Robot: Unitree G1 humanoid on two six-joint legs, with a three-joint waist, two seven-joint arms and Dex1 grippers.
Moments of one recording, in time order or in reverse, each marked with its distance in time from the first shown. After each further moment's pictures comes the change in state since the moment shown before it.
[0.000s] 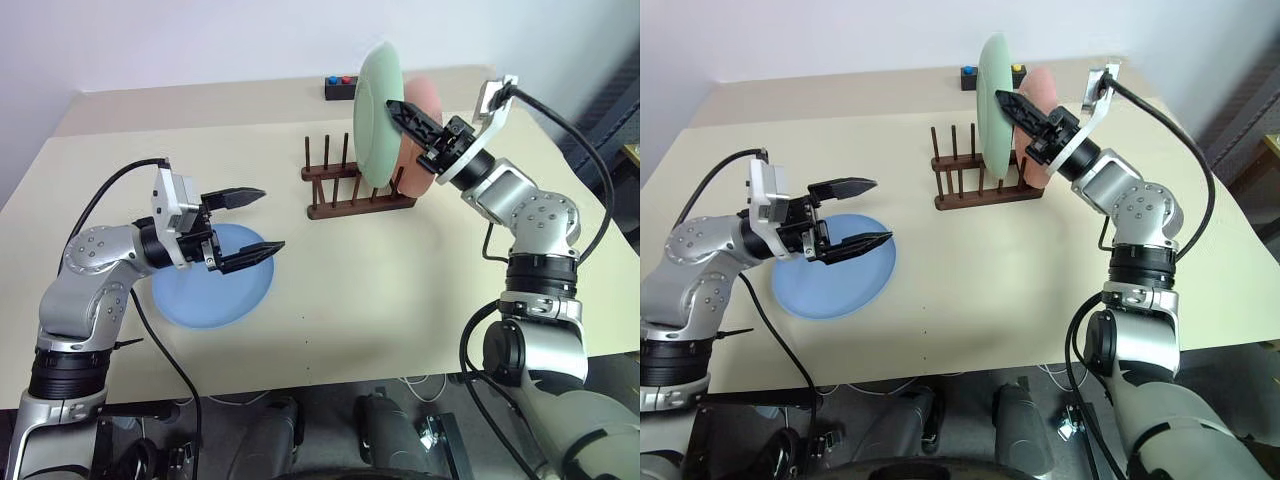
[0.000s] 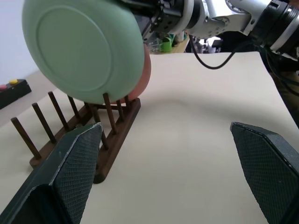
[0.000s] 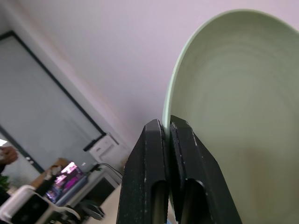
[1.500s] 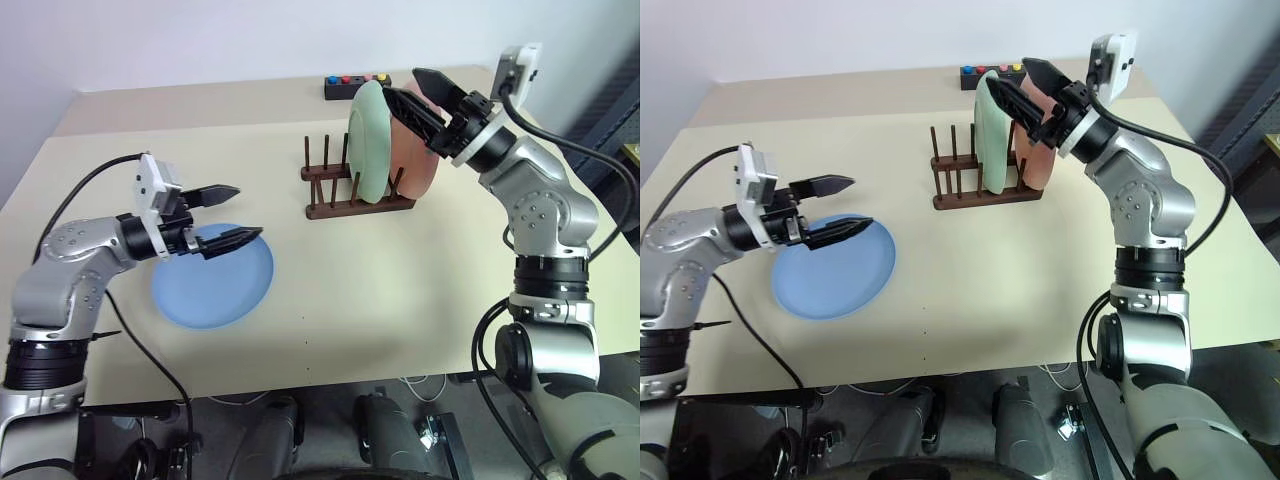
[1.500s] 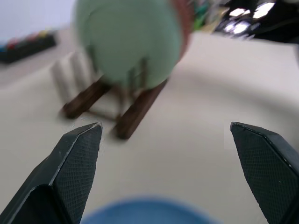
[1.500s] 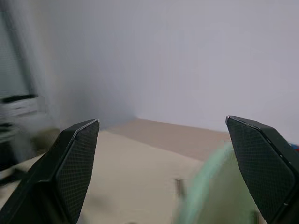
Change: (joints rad) left arm -0.039 0.126 0.049 0.126 -0.024 0.206 0.081; right arm 0.058 -0.090 0.134 -0.239 -0.284 -0.319 0.183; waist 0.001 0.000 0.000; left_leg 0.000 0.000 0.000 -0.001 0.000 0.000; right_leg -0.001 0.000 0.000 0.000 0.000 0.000
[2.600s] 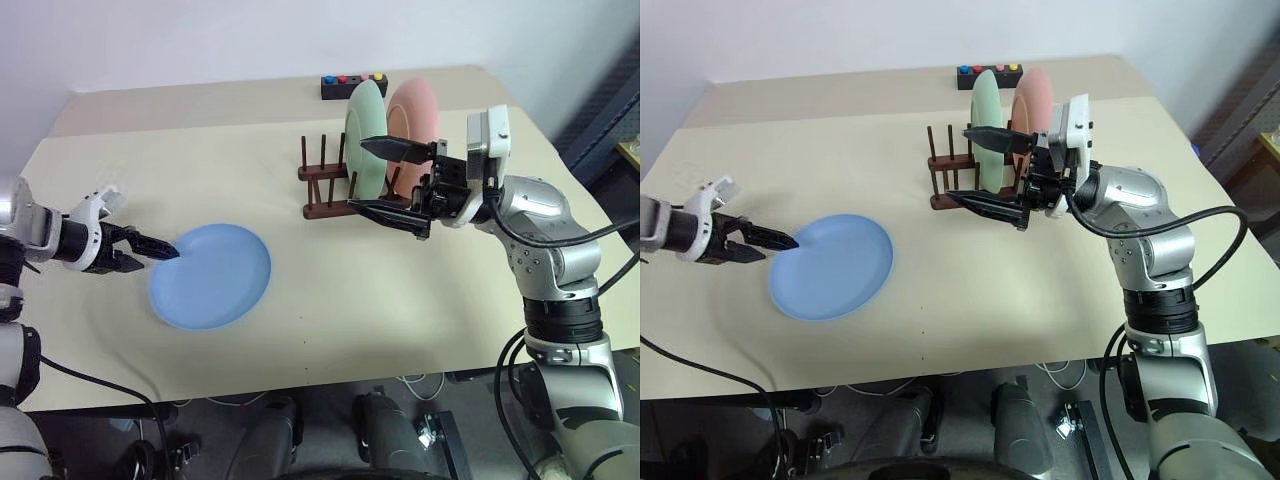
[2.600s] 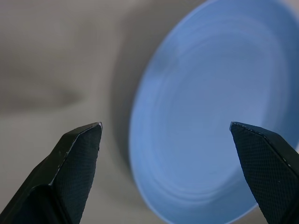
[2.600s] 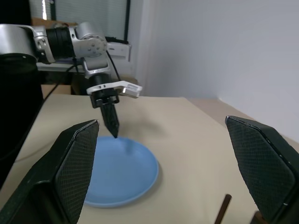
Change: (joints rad) left arm -0.551 0.255 -0.438 0.717 0.142 0.990 0.016; right arm 0.162 -0.076 0.160 -0.209 -0.058 -0.126 0.258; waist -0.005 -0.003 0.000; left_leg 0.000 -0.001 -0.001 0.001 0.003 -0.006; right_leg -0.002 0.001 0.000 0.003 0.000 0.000
